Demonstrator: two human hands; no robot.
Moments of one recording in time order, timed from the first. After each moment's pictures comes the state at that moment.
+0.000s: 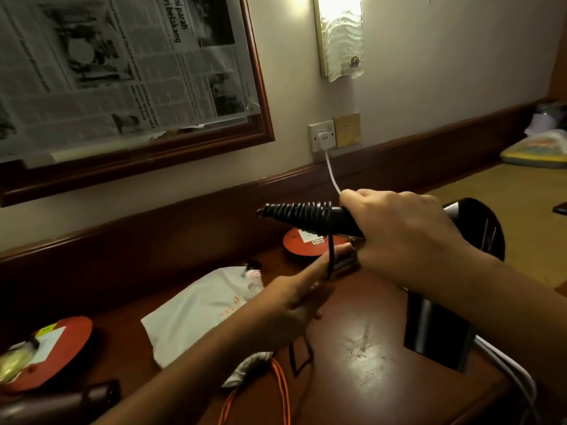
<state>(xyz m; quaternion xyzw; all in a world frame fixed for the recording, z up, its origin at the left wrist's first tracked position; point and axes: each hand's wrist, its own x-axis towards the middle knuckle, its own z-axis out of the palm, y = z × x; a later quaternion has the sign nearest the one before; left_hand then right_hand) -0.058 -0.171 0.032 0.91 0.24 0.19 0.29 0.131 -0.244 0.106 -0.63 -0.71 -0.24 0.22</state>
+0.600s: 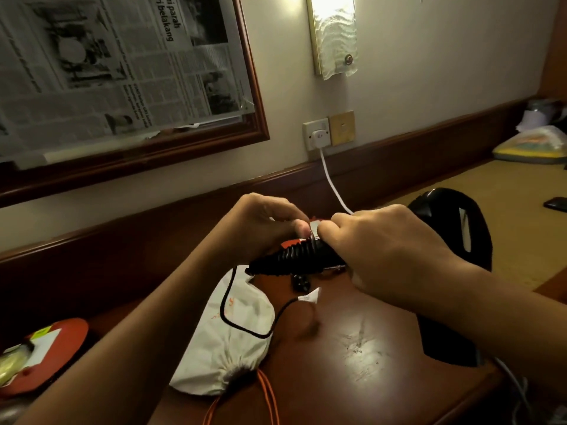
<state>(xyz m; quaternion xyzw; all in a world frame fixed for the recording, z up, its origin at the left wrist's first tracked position) -0.058 -0.122 0.110 0.91 0.20 0.32 0.18 0.125 -0.249 0.091 -0.55 -0.78 -0.28 0.13</state>
